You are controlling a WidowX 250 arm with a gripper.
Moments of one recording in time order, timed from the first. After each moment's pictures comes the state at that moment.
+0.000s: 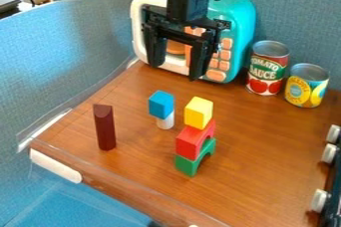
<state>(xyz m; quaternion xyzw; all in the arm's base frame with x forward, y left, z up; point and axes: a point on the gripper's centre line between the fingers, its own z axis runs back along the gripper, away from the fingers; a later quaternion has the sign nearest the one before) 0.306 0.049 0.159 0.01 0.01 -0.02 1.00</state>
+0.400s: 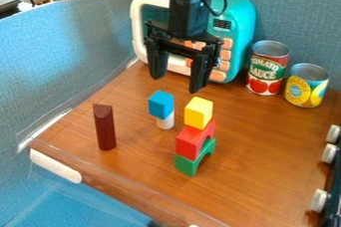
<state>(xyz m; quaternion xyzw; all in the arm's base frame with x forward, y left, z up) 0.309 0.048 0.141 0.01 0.01 -0.03 1.00</state>
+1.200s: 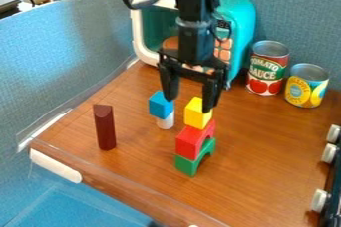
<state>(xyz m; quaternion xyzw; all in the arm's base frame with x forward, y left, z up) 0.327 0.035 0.097 -0.02 0.00 -0.01 1.00</state>
